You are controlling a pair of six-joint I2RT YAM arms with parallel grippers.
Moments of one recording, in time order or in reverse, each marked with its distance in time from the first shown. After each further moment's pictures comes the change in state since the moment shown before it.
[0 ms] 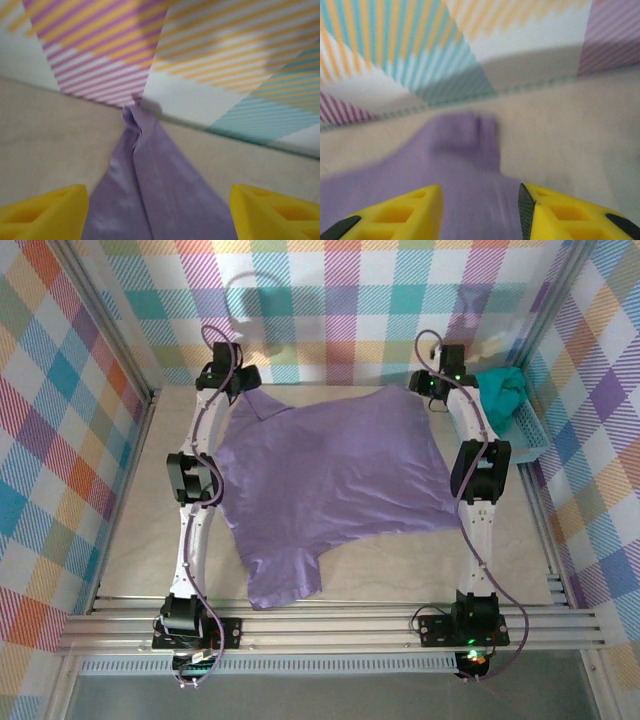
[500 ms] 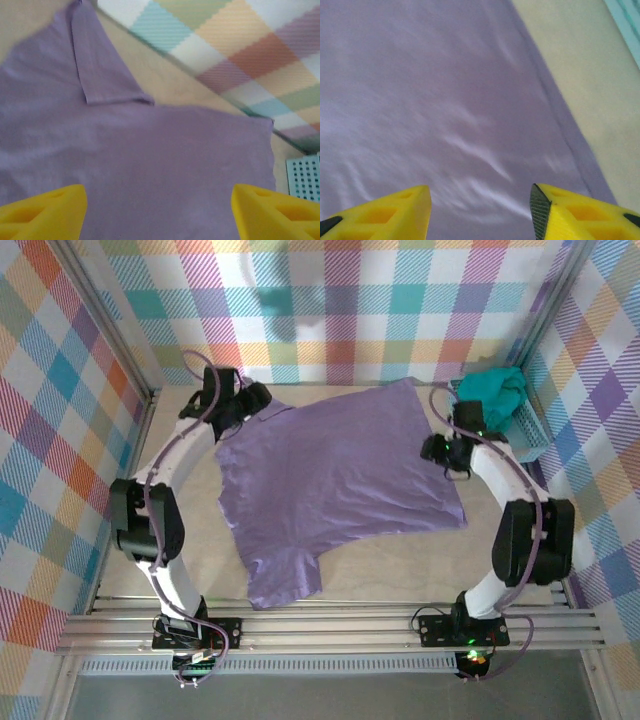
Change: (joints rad) left arm -0.116 -0.951 -1.303 0.385 0.151 -0.384; right arm -0.010 -0.981 -1.282 -0.004 0.107 0.143
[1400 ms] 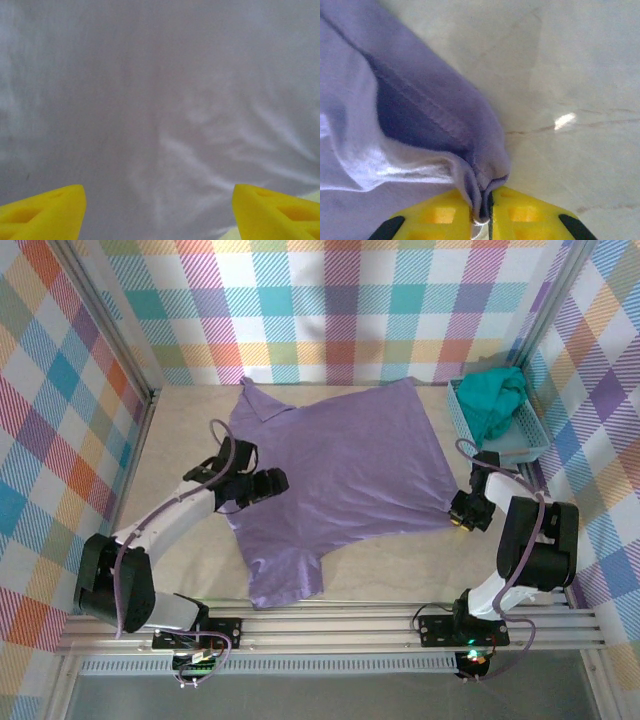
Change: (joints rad) left arm -0.193 -0.388 -0.533 -0.210 0.077 0.080; right arm -0.165 0.021 -0.266 -0.108 0.046 0.075
